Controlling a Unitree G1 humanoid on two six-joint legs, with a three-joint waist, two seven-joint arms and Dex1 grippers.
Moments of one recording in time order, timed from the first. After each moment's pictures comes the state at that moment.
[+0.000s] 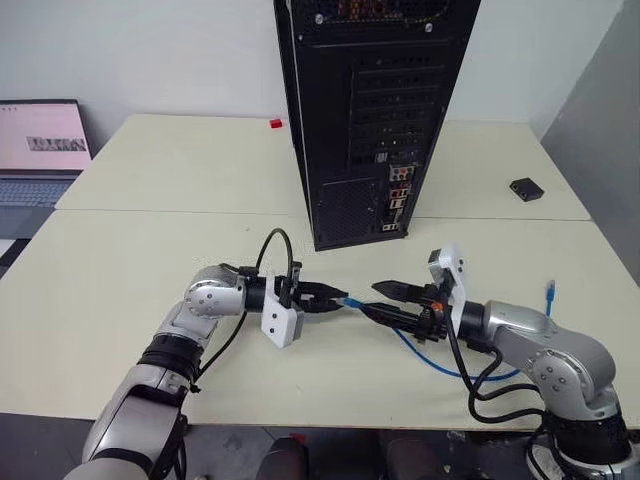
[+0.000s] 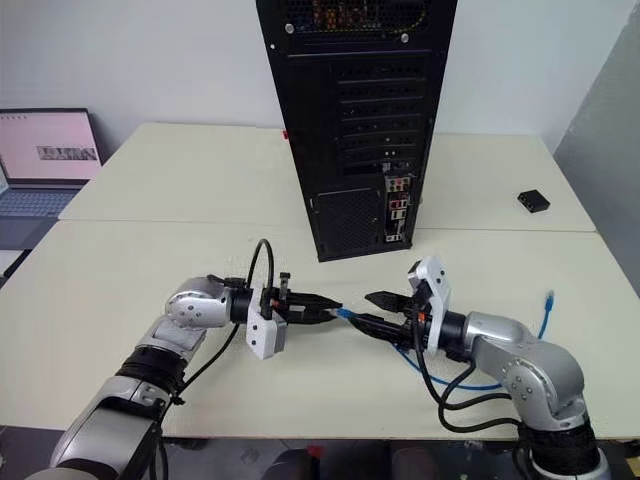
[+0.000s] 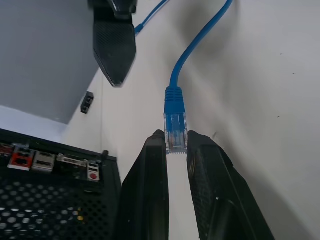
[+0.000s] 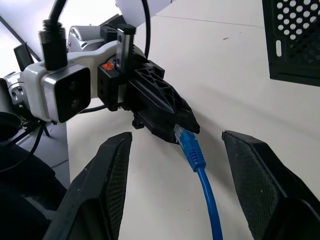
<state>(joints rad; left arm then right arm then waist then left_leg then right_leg) -0.60 0.54 -0.24 0.60 0.13 -1.17 -1.01 -0.26 -0.42 0.04 -0.46 0.72 0.92 0.67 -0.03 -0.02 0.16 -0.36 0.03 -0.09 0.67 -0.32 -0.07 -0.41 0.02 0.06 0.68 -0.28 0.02</state>
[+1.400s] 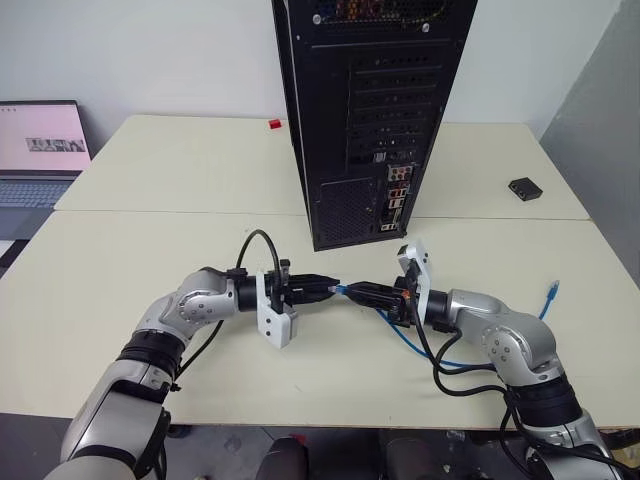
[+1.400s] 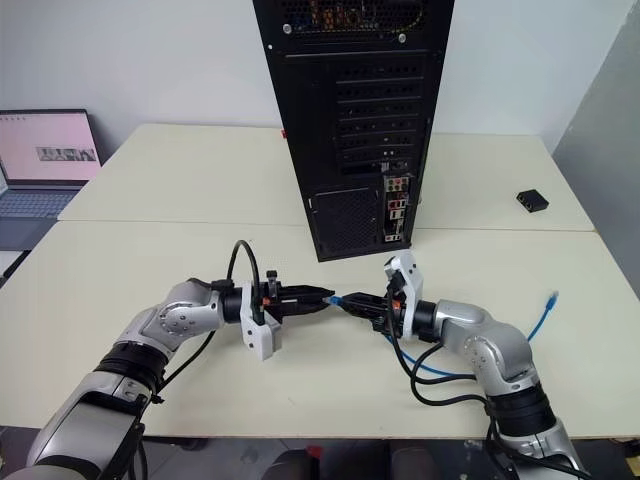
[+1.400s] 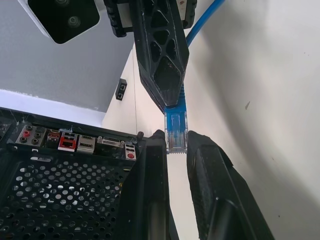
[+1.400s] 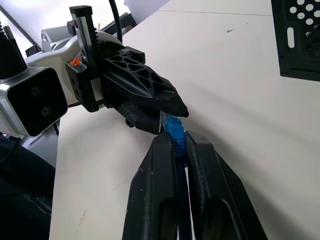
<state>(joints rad) -0.61 0.62 -0.28 0.63 0.38 -1.24 -0.62 -0.37 -0.36 0.15 -0.21 0.61 0.79 0.74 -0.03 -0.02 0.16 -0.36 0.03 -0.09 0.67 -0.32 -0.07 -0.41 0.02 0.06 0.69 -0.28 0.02</state>
